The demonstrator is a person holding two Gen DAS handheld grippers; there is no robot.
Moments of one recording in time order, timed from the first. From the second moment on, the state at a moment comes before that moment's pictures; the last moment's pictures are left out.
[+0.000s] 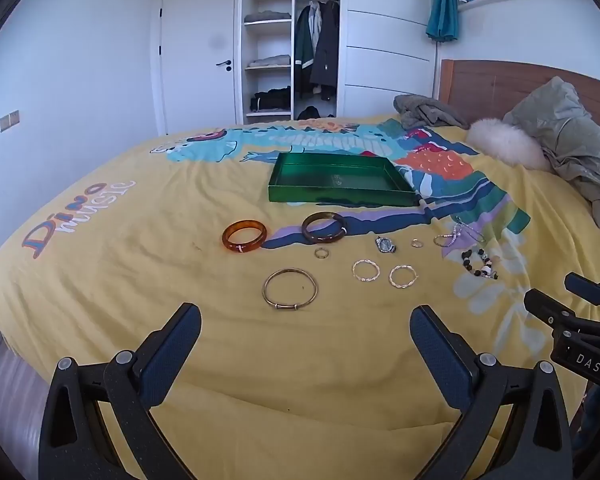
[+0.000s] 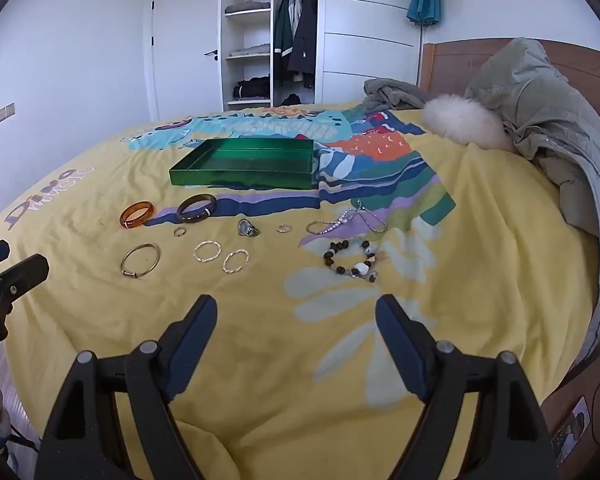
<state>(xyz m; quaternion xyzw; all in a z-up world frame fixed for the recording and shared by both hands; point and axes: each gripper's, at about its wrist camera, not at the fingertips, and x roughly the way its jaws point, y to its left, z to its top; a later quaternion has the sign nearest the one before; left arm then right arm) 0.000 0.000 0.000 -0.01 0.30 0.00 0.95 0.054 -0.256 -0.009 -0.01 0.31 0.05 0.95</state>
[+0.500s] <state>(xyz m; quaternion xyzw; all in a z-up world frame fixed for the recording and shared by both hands) -0.001 0.003 -0.001 -0.01 0.30 0.00 0.95 0.052 -0.256 -0.009 -0.02 0.31 0.05 0.95</state>
